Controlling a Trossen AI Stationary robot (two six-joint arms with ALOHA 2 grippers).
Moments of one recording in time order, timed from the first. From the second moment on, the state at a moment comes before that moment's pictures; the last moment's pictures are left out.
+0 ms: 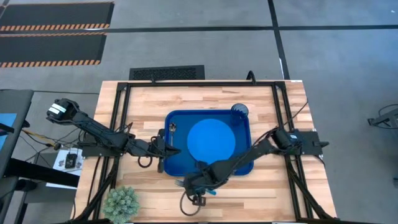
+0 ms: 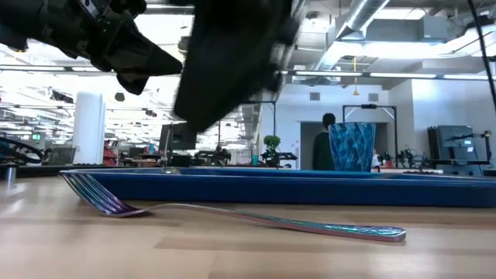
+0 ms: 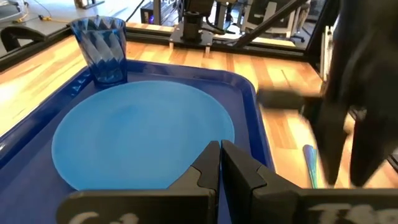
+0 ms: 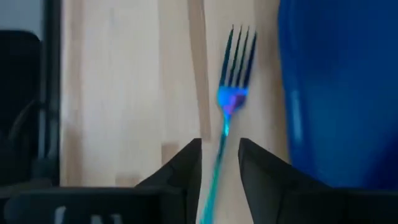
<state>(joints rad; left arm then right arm) -0.38 1.22 0.39 0.53 -0.40 -0.25 0.43 2.25 1.86 -0.67 0.09 0.51</state>
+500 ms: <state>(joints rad) -0.46 1.28 0.49 0.42 -0.22 -0.16 0.57 1.86 1.33 -0.39 0.28 0.35</state>
